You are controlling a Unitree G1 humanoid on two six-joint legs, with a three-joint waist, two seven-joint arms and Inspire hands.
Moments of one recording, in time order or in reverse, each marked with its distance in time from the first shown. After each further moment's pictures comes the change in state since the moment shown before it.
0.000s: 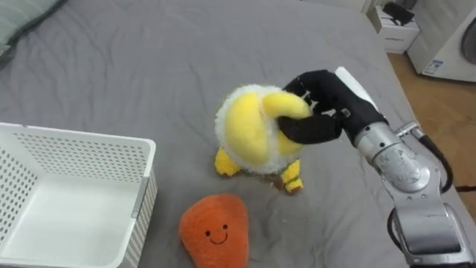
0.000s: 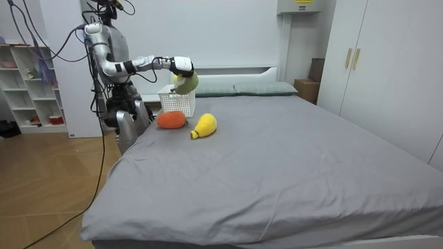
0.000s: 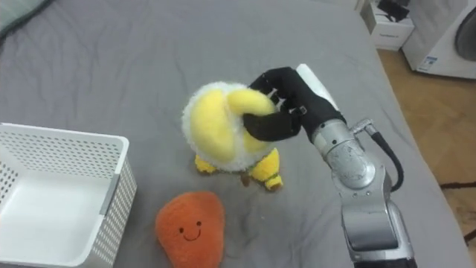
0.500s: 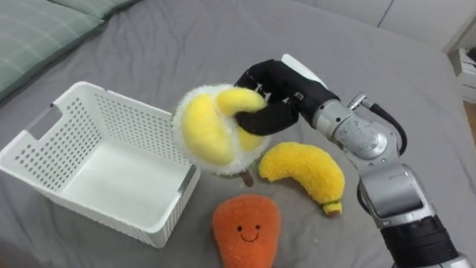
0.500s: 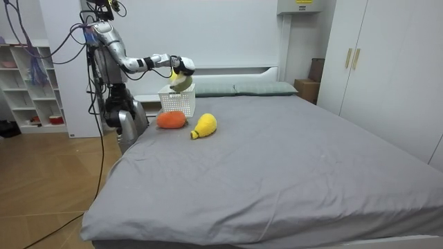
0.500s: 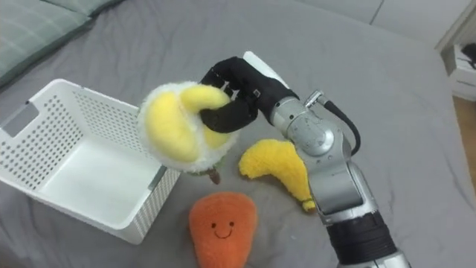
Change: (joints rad) left arm -0.050 -0.013 -0.035 -0.001 -0.002 -0.005 0.015; right arm -0.184 0.024 0.138 0.187 0.046 0.039 0.003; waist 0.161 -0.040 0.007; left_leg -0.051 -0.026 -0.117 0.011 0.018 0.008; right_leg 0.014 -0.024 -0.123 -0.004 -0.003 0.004
